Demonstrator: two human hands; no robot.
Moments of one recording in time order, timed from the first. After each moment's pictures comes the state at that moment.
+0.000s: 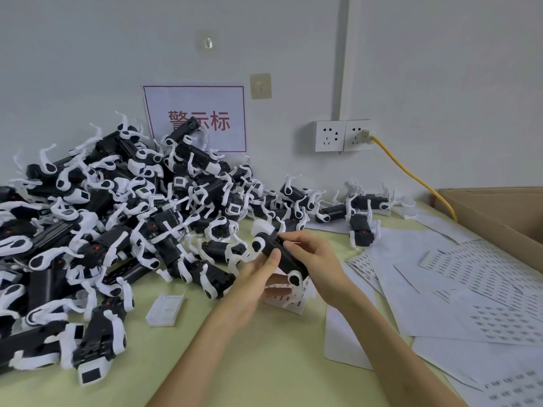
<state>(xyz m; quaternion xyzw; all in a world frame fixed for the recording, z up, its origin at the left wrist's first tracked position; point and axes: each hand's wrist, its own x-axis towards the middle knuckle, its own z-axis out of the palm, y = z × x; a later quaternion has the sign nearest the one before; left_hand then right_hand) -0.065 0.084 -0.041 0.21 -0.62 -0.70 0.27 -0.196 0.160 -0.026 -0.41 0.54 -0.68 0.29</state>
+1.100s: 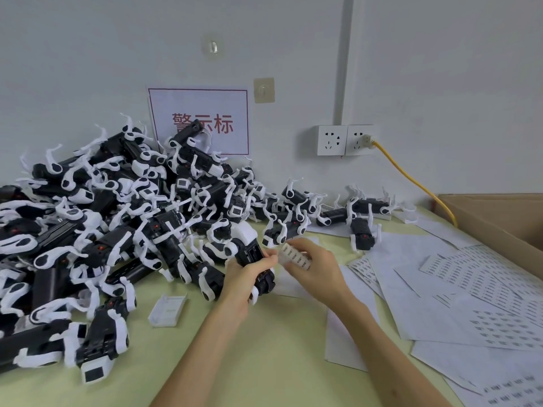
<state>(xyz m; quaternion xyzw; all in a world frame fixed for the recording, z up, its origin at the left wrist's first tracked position) -0.060 0.078 -0.030 0.31 -0.53 -0.71 0.35 -0.212 0.155 -0.050 -0.50 0.71 -0.49 0.05</state>
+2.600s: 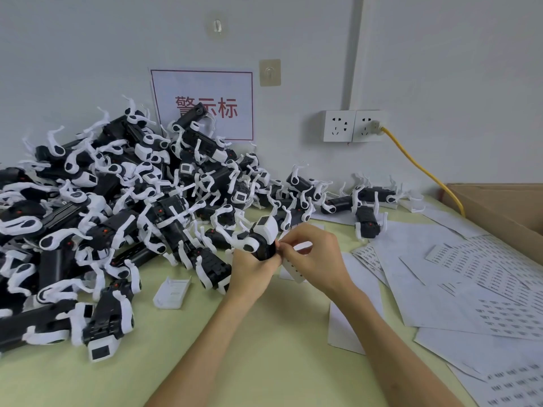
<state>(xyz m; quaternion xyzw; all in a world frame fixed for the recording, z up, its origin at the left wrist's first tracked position) -0.067 0.080 -0.045 0.22 -0.71 -0.49 0.46 -0.186 0.160 -0.033 -0.53 0.65 -0.55 0.02</state>
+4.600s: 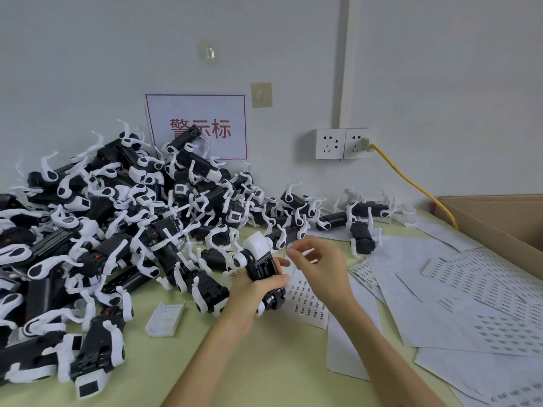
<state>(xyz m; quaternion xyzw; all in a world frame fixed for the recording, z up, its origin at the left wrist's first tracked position) -0.058 0.090 -0.029 0.22 -0.63 -0.67 0.34 -0.201 0.158 -0.031 -0.45 0.65 -0.61 0.03</state>
